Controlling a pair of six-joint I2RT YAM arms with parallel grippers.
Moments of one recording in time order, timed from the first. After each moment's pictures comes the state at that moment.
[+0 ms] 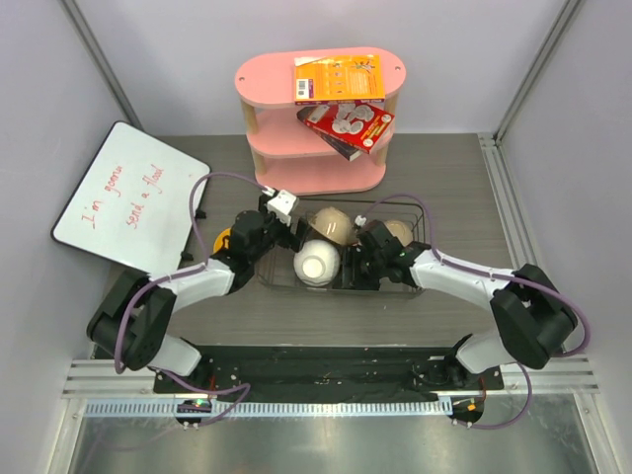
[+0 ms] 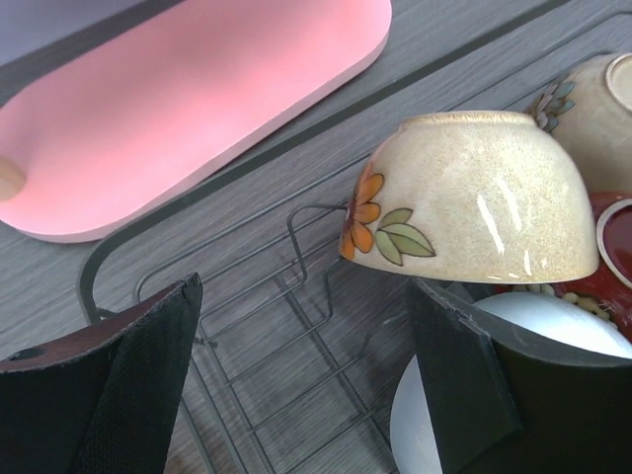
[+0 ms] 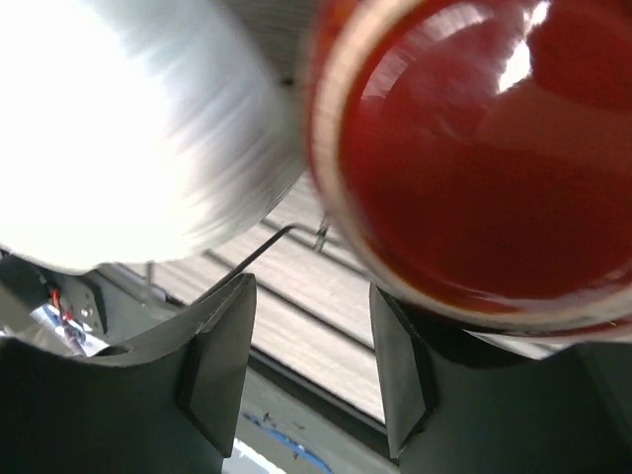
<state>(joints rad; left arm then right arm) -0.56 1.46 0.62 0.62 0.08 0.07 0.71 1.44 0.78 -0.30 -0.21 0.73</state>
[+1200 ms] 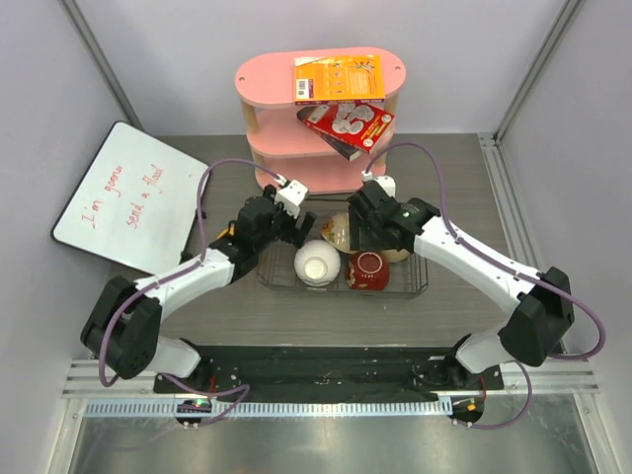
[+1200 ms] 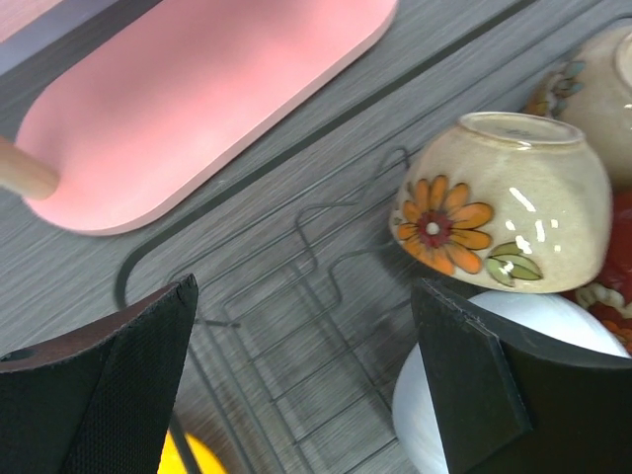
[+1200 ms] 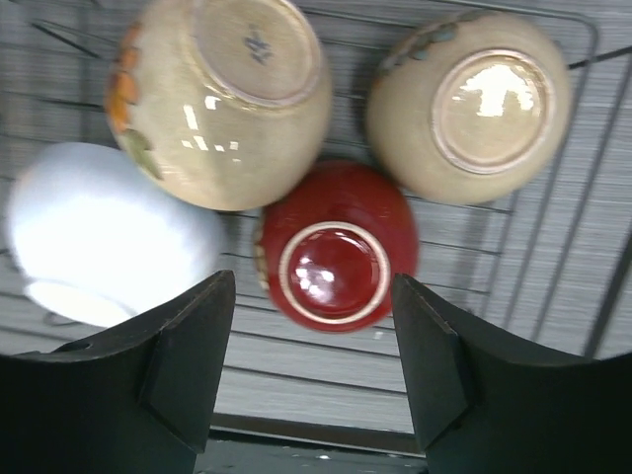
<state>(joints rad) -0.60 1.40 0.79 0.27 0.02 0.14 0.73 1.45 1.29 -0.84 0.31 0.61</state>
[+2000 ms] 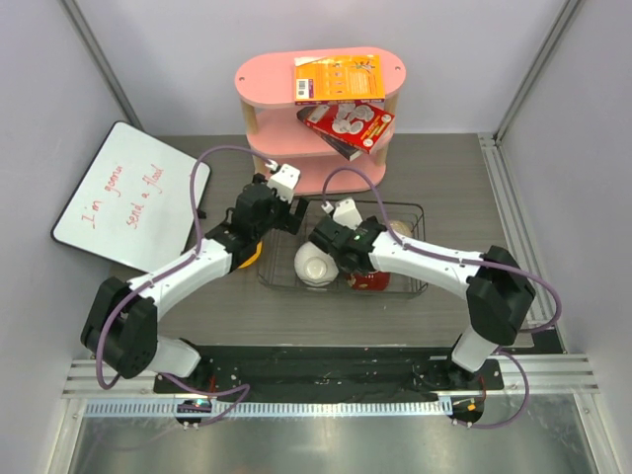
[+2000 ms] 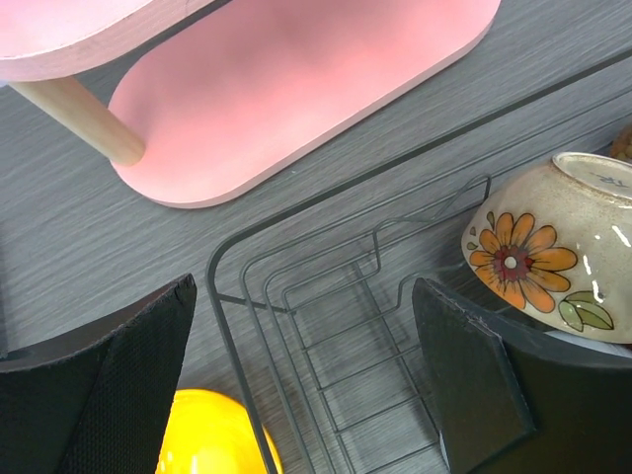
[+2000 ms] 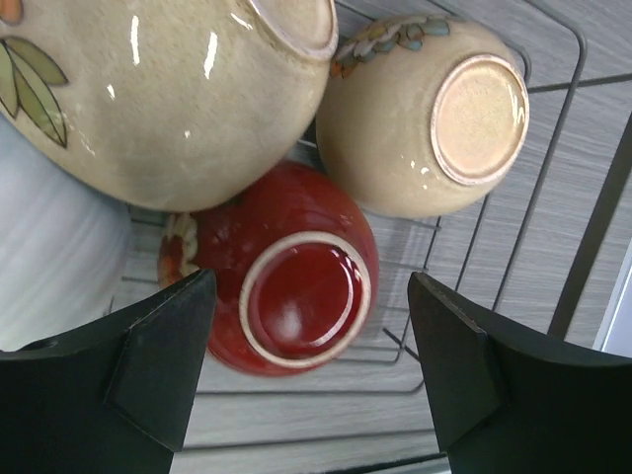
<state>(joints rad) -0.58 1.40 0.91 0.11 -0.13 0.10 0.94 1.64 1.24 -0.86 0.69 0.50</state>
